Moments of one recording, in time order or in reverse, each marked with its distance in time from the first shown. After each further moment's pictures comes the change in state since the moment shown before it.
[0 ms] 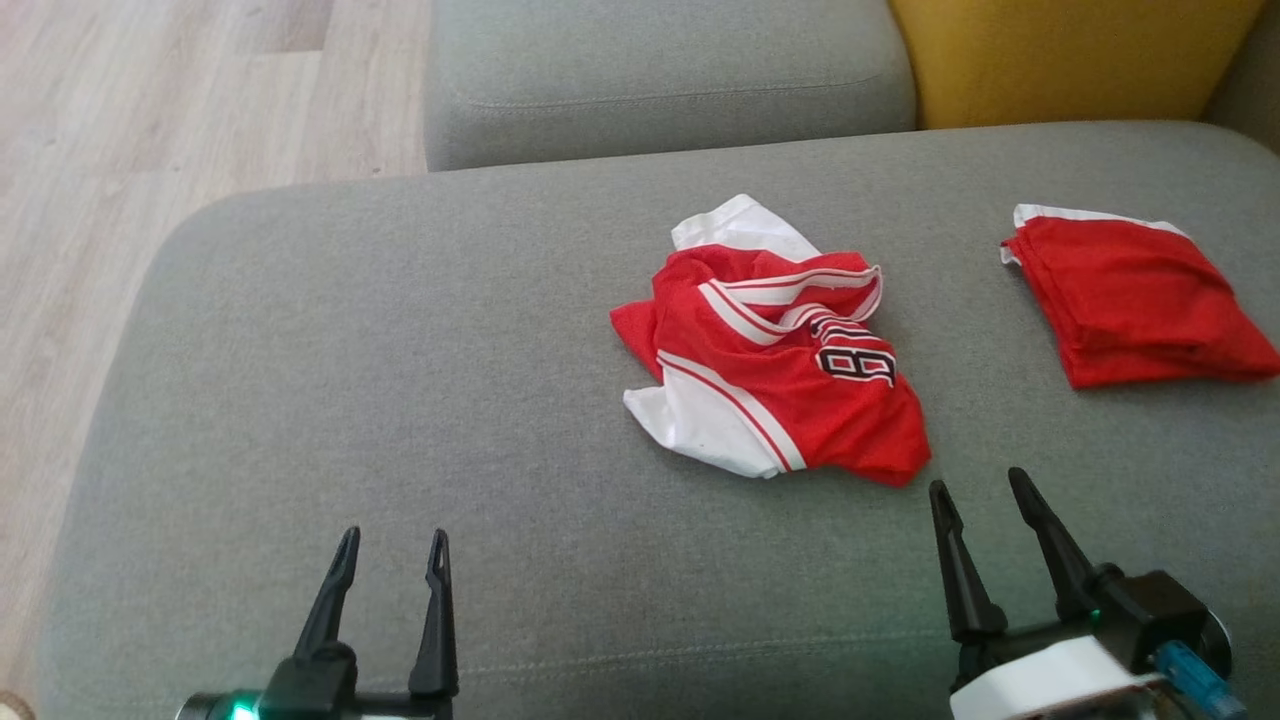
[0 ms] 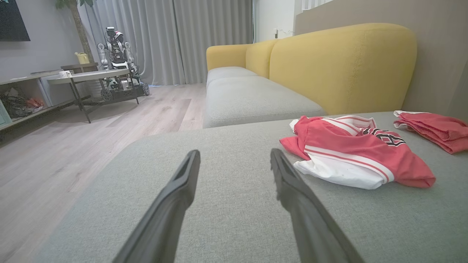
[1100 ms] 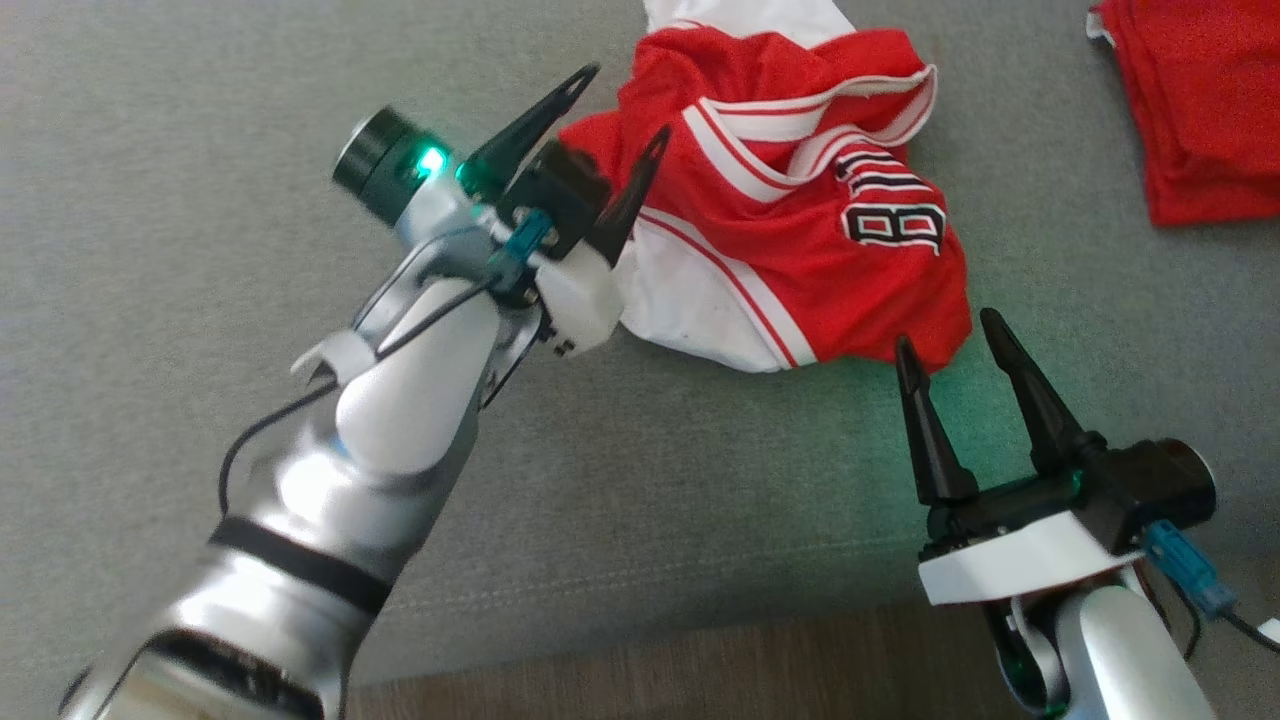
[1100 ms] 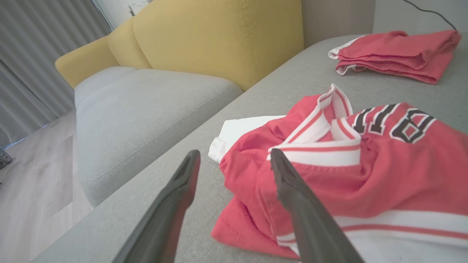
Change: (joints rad) left arm -1.106 -0.041 -0.370 0.751 0.078 -0.231 0.032; right arm -0.220 -0.016 0.064 -0.041 -0.040 0.000 0.000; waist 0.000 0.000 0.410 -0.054
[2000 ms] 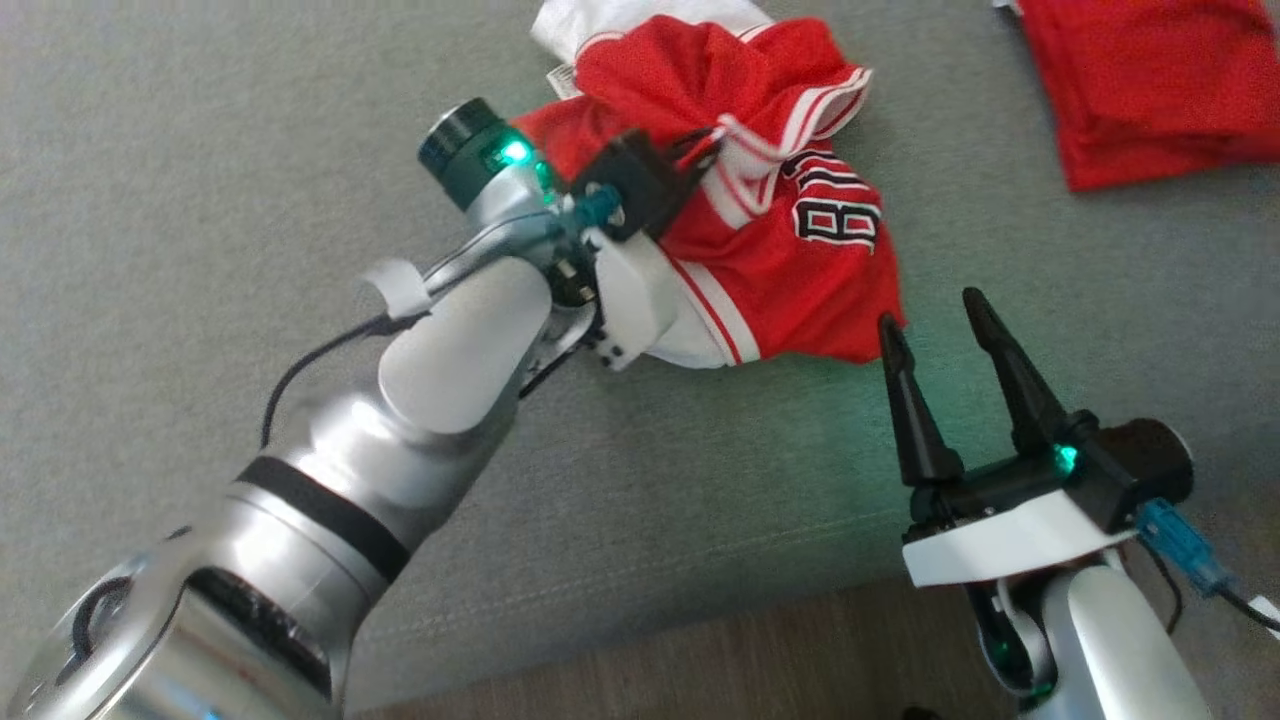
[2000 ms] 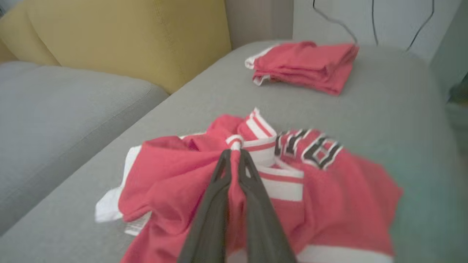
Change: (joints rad) left arm -0.153 0.000 -0.333 0.143 -0.300 -0.060 0.019; right arm -0.042 0.005 0.026 0.015 0.050 0.000 0.000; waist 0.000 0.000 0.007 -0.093
